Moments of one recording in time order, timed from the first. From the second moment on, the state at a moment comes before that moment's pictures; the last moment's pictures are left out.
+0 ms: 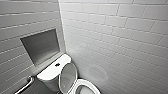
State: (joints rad) left arm 1.48 3.12 -2.90 0.47 0.14 -0.16; right arm -1.68 2.88 -2.51 -0.41 0.34 0.52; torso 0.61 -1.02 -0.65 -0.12
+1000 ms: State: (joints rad) left arm 1.46 3.13 -2.90 0.08 0.13 0.18; right arm -1.67 2.93 -2.60 -0.41 0.34 0.52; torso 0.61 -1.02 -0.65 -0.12
